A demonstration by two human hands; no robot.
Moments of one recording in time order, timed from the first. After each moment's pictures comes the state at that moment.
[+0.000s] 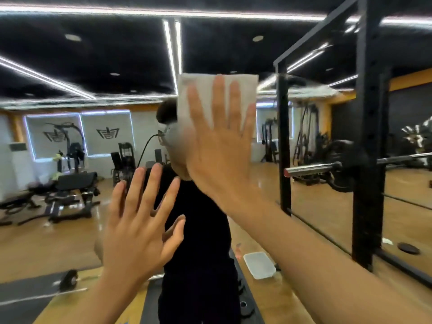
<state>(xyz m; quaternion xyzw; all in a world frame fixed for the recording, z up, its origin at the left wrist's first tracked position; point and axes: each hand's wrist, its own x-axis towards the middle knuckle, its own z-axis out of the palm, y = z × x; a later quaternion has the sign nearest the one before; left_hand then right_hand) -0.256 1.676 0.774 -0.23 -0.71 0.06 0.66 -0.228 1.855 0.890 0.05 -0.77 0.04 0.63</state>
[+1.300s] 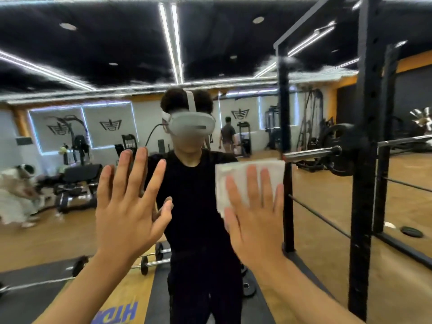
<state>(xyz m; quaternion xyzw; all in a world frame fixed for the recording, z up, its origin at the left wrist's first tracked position) -0.252 1.679 0.773 -0.22 -0.72 0.05 0.66 -0.212 1.932 0.710 0.04 -0.81 0.04 0.58</state>
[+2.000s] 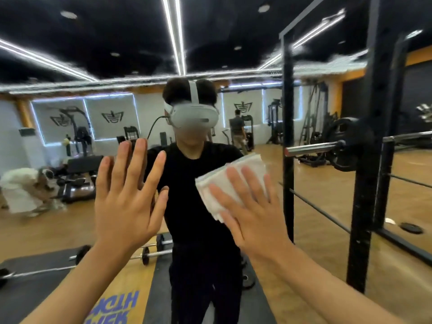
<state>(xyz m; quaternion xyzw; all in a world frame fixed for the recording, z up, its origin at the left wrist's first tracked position) -0.251 1.678 0.772 -0.23 -0.72 0.04 0.66 -0.206 1.945 0.716 0.14 -0.82 -0.04 0.55</state>
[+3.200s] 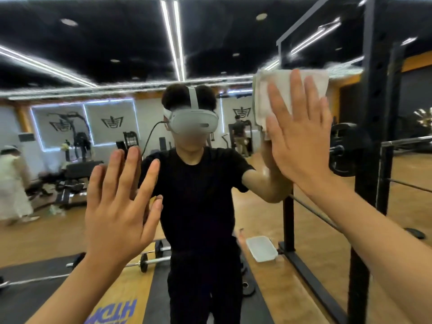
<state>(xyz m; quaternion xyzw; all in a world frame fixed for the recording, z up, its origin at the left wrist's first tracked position) -0.250 1.679 0.772 -0.24 -0.71 0.04 0.66 -0.224 2.022 0.854 0.01 -0.76 0.01 0.65</state>
